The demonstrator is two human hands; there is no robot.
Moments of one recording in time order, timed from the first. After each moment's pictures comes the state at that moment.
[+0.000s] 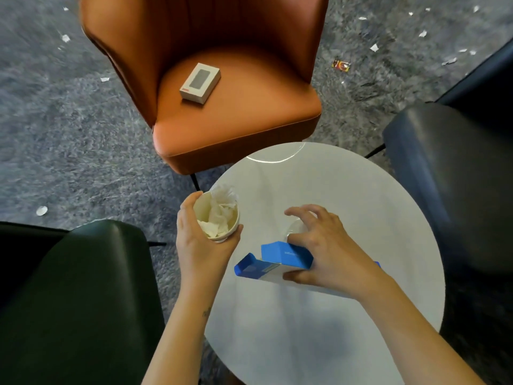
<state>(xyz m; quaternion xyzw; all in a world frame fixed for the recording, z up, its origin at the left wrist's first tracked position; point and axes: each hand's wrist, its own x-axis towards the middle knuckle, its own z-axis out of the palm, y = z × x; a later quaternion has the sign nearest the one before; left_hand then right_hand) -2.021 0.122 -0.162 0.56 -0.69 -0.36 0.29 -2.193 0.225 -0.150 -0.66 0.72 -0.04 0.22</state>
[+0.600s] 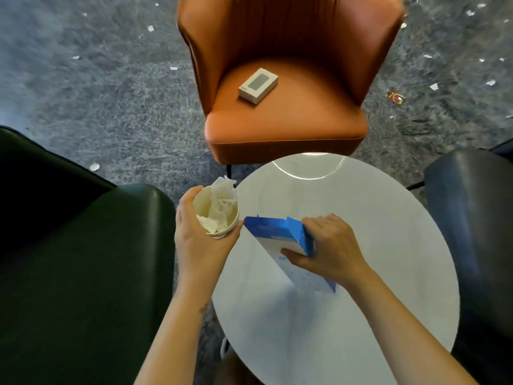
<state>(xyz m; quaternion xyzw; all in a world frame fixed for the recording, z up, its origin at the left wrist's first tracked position) -1.971 0.160 -0.137 0.61 -0.62 -0.31 0.37 -2.172 0.218 -0.162 -0.72 0.66 -0.16 0.11</state>
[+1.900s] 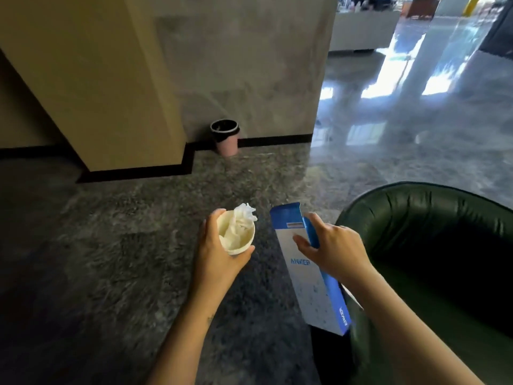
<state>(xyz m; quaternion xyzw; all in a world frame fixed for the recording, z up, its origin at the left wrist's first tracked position) -1.309 0.624 0.012 0.85 -0.15 0.10 0.50 -1.358 0.411 0.012 -0.98 0.04 -0.18 0.05</state>
